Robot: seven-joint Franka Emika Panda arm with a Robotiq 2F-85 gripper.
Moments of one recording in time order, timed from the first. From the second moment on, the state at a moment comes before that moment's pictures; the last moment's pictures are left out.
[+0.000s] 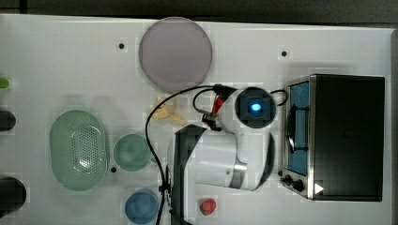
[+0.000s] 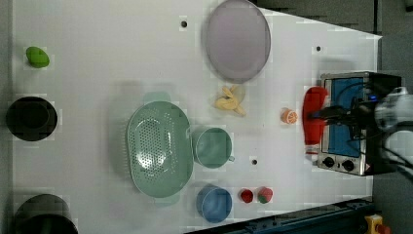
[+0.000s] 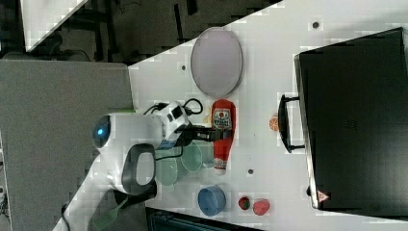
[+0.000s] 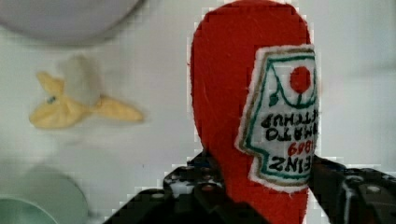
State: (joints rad) arm -0.37 0.06 0.25 -2.29 0.01 0.66 -0.67
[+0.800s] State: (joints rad) arm -0.33 0.25 0.26 -2.31 0.01 0.81 -0.68
